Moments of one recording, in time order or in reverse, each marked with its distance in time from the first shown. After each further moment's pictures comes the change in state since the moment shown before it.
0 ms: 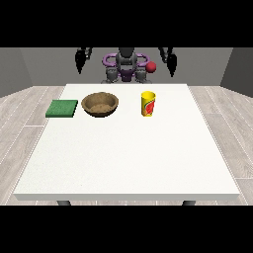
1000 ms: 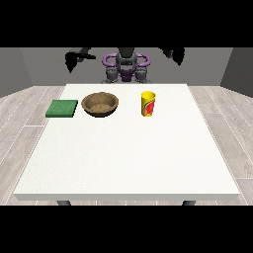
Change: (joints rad) left arm -0.127 0.038 0.112 -0.044 0.129 -0.049 -0.059; right arm -0.059 -0.061 -0.150 0.070 -0.167 0.159 -0.139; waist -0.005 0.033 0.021
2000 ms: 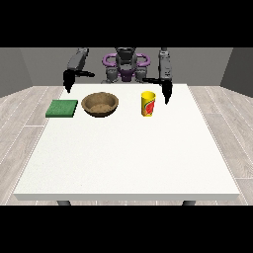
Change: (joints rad) left arm -0.341 -0.031 0.049 0.536 -0.093 0.094 -0.406; right arm -0.324 -0.026 -0.038 0.235 0.018 0.004 -0.146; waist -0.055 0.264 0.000
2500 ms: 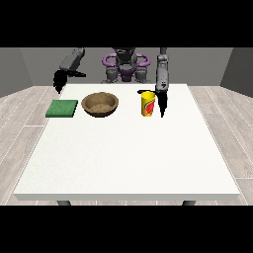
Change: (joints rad) left arm -0.114 0.028 0.065 0.266 -0.013 0.068 -0.178; right arm -0.063 -0.070 -0.031 0.014 -0.047 0.070 0.016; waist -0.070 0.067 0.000
